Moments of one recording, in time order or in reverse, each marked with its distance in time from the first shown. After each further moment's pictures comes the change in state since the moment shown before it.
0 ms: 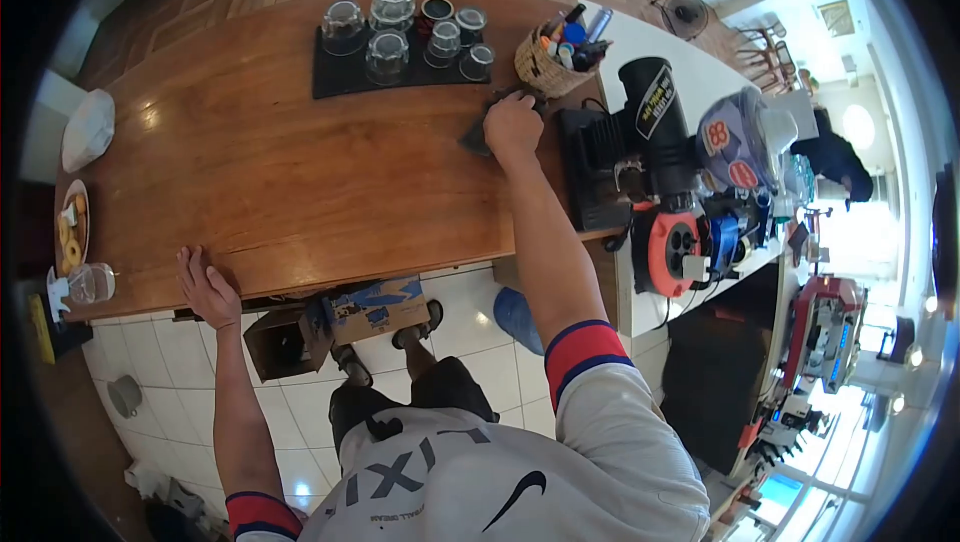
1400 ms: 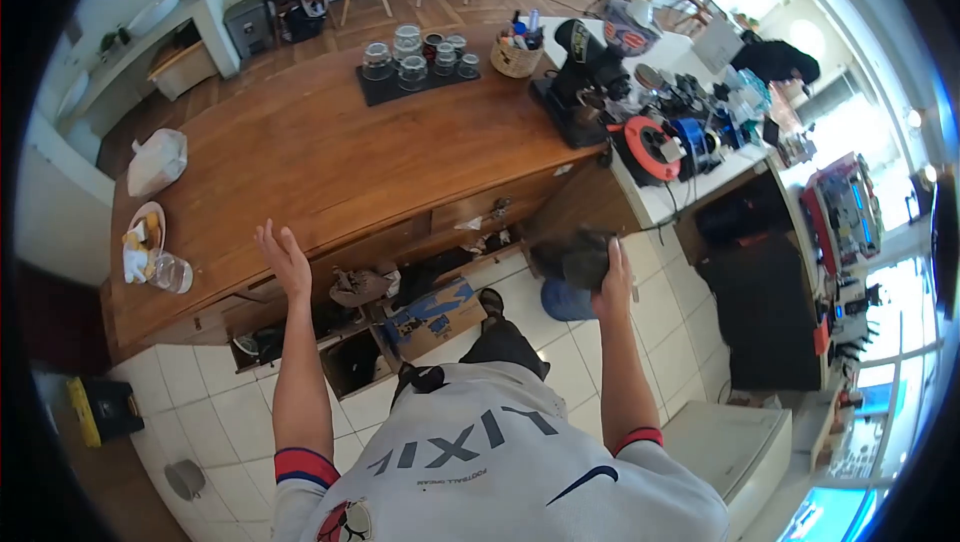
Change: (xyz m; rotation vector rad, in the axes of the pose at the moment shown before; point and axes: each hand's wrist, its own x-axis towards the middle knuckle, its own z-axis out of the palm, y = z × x) left_hand 0.002 -0.032 -0.037 -0.692 -0.028 -0.149; right_hand -0.461 0.053 -0.149 1.847 0.342 0.583
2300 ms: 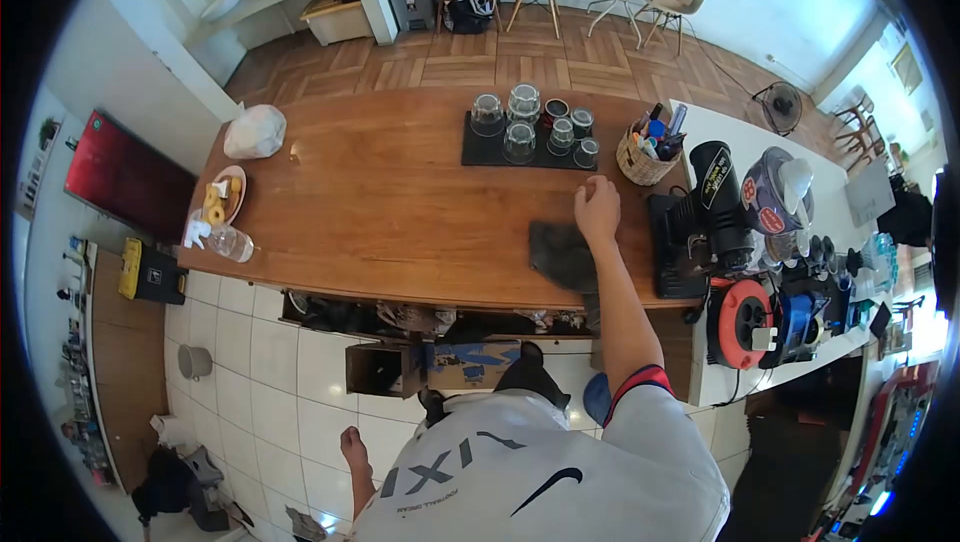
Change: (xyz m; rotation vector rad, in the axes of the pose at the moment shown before) left_hand -0.360 -0.009 -0.097 0.025 0.198 -1.221; right_hand 0.317 0.084 0.264 -1.149 -0.462 -0.602
